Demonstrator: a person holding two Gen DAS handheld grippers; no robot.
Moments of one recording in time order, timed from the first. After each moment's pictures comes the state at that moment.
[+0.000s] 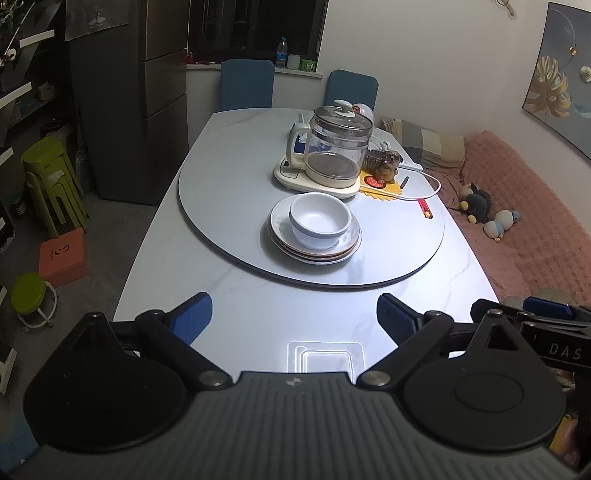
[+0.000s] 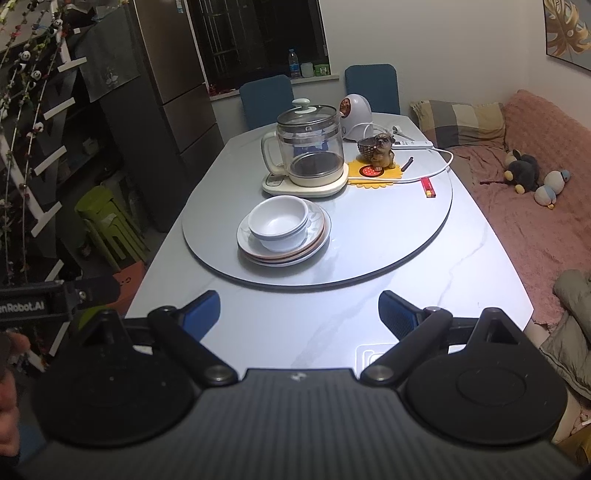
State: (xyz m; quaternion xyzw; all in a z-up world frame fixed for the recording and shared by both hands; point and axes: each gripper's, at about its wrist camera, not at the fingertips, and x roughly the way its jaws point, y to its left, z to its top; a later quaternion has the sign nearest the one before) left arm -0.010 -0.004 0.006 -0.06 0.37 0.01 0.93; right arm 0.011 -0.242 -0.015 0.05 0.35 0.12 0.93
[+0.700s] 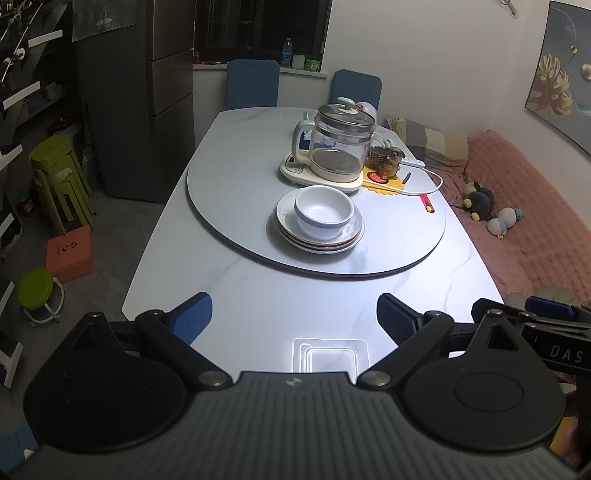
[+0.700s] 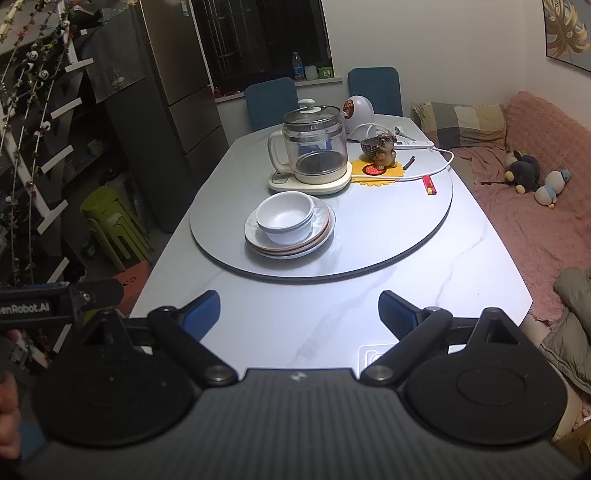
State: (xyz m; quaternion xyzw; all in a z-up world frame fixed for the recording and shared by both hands) left arm -0.033 -0.005 0.006 -0.06 0.37 0.02 0.93; right arm -0.010 -0.240 -0.013 0.05 0.34 0.12 0.93
